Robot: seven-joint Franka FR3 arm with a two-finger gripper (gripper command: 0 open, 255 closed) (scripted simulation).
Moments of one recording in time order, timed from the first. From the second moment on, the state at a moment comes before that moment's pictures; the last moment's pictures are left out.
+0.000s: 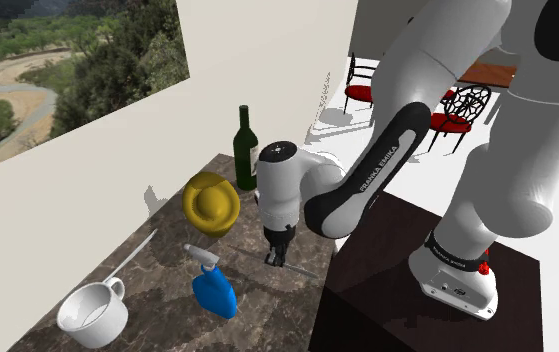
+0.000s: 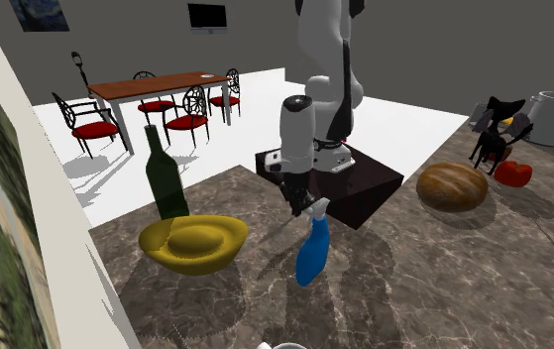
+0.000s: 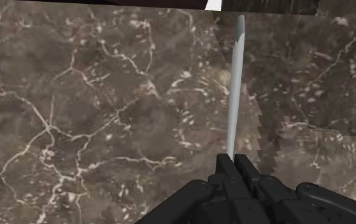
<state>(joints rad) 0.26 0.14 0.45 -2.50 -0.07 2.58 0.46</state>
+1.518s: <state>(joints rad) 0.25 -0.14 0.46 -2.42 0.11 2.24 0.33</state>
